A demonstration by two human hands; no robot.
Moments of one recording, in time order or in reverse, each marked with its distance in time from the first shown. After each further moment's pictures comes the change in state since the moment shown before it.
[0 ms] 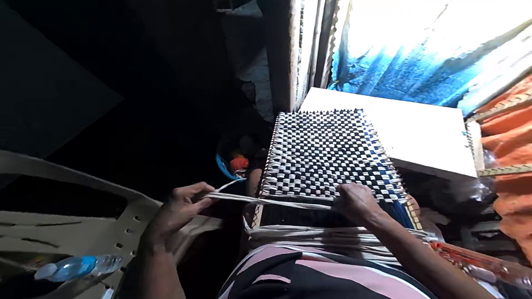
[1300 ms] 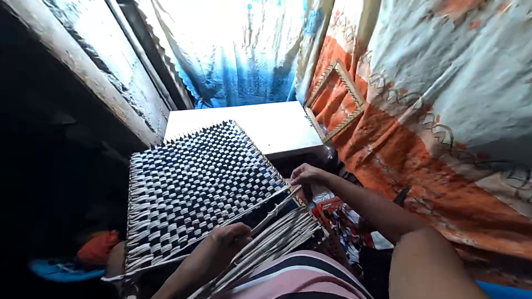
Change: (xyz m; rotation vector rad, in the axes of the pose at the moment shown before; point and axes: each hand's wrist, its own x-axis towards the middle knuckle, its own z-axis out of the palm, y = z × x) left_hand 0.098 0.182 0.225 -0.163 -0.720 0.444; right_hand -0.004 0.269 0.027 0.963 0.022 0.168
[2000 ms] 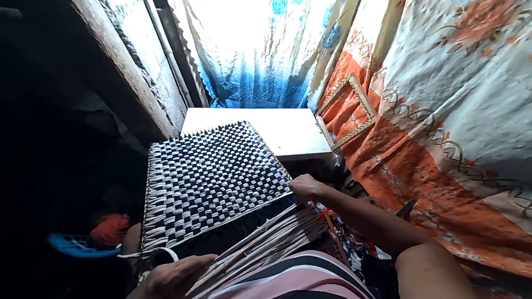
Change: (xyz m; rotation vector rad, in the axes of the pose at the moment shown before) left_hand -0.123 -0.030 -0.023 0.070 0.212 0.116; right_hand -0.035 -0.109 0.074 -1.144 -0.172 0.069
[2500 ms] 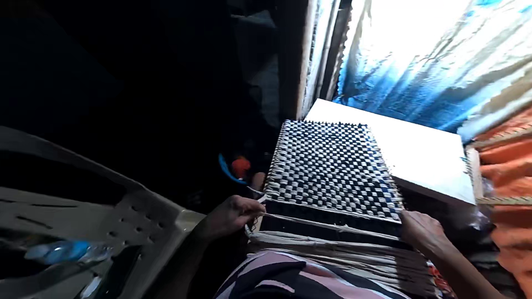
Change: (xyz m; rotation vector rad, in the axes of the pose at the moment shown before) left_hand -0.082 -0.031 -0.057 -0.008 0.197 -0.306; right_hand 0.005 -0.029 0.019 -0.083 0.099 0.270
